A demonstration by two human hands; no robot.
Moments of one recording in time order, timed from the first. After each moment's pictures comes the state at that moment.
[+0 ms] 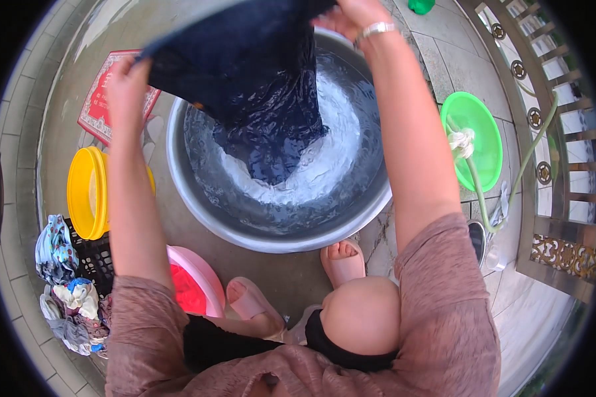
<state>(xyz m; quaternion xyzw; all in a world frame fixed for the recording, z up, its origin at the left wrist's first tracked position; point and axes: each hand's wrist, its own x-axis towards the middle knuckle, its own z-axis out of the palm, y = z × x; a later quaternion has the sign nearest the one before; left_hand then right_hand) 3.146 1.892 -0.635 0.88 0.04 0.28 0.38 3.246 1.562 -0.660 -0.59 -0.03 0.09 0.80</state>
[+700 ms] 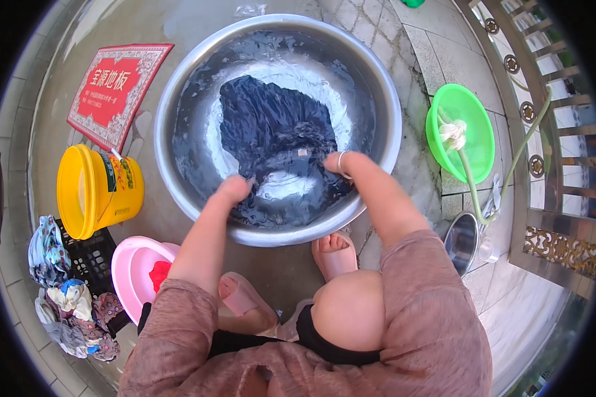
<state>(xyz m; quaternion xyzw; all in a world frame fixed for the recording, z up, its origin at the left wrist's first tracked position) 3.035 1.809 -0.869 0.89 0.06 -0.41 0.18 3.089 1.521 -0.947 -0.84 -0.04 0.53 0.13</state>
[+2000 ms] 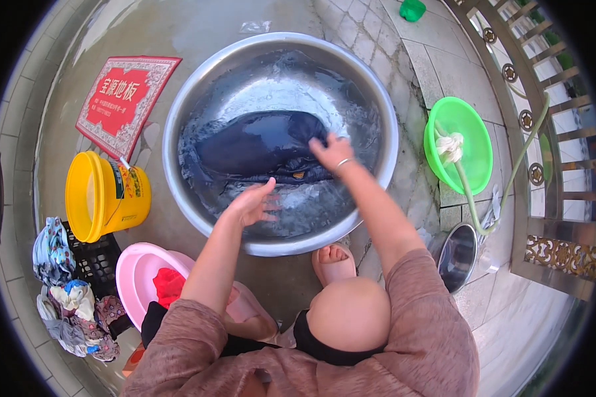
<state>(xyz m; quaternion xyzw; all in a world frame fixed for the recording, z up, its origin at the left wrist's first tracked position) 3.015 1.777 -0.818 0.52 0.30 -0.43 0.68 3.092 1.562 -0.860 -0.95 0.12 0.13 0.24</state>
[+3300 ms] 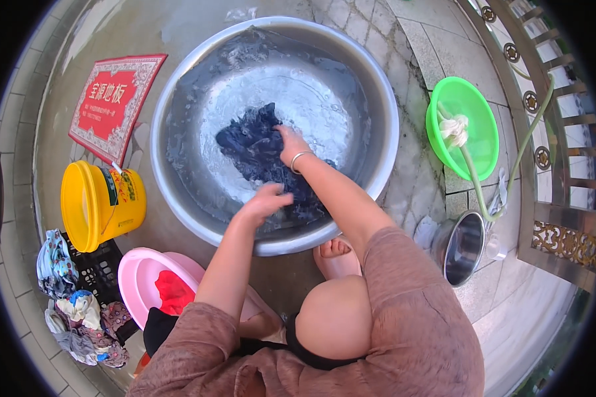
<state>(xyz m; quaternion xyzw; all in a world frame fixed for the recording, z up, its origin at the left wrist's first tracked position) 3.002 1.739 -0.862 0.78 0.06 -0.33 0.52 3.096 1.617 -0.906 -0.94 -0.11 0.04 0.32</state>
